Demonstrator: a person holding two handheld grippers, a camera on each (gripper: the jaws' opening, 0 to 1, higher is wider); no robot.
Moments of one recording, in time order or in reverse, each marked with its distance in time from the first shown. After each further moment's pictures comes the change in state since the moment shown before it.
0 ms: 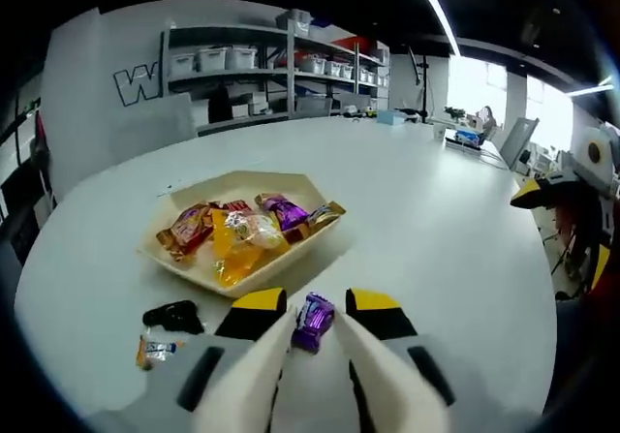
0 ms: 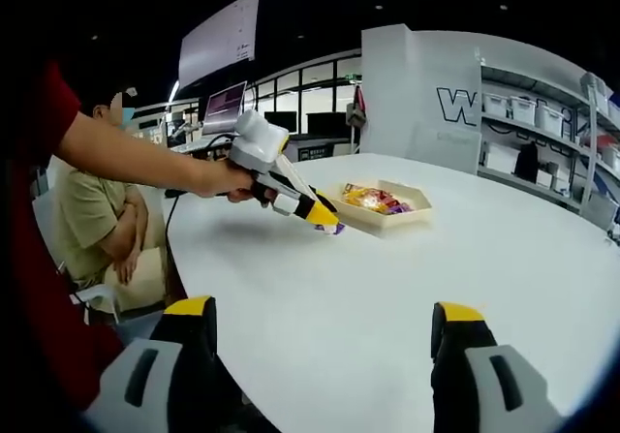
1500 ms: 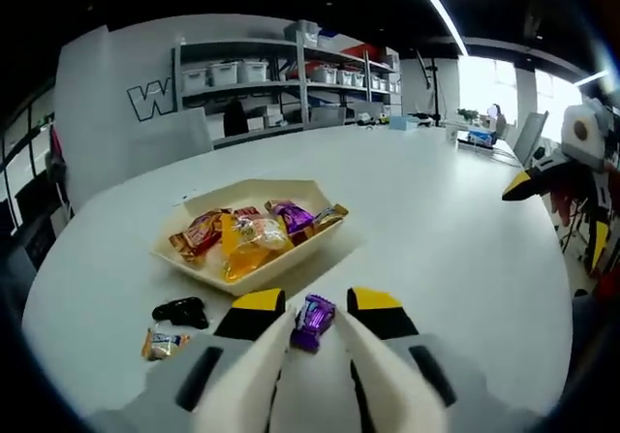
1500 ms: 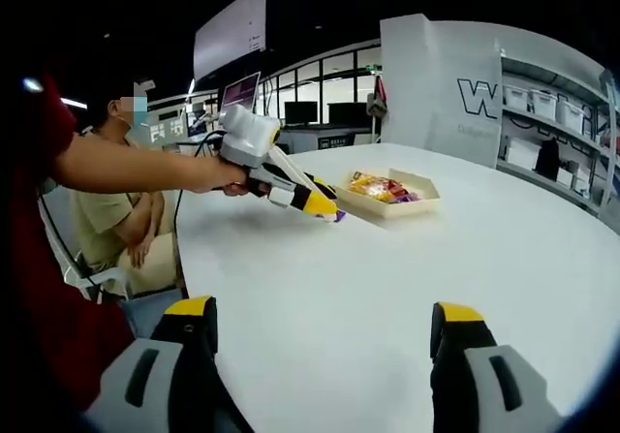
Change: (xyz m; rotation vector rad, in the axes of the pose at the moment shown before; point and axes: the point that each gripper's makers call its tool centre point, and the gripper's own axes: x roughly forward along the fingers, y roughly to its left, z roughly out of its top) left arm -0.004 -0.002 0.002 0.055 -0.049 0.100; right arm 0.002 -0.022 -0.009 -0.024 0.048 0.105
